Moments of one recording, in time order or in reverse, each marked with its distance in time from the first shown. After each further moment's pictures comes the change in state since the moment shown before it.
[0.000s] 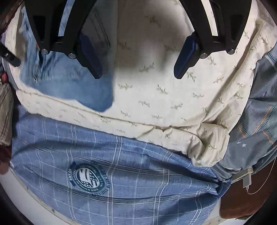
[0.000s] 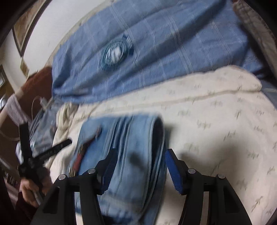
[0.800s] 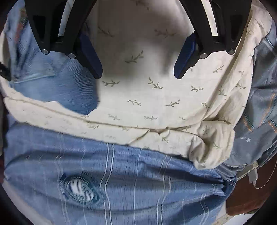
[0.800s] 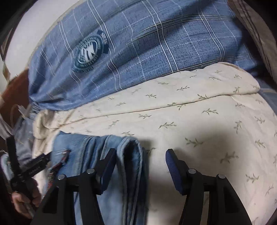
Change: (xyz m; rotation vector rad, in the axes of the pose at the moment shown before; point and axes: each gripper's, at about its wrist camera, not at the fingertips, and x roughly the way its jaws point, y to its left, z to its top) left arm 0.019 -0.001 0.010 0.058 0.057 0.048; right arm 0.037 -0.023 0.018 0.060 0.086 -0.068
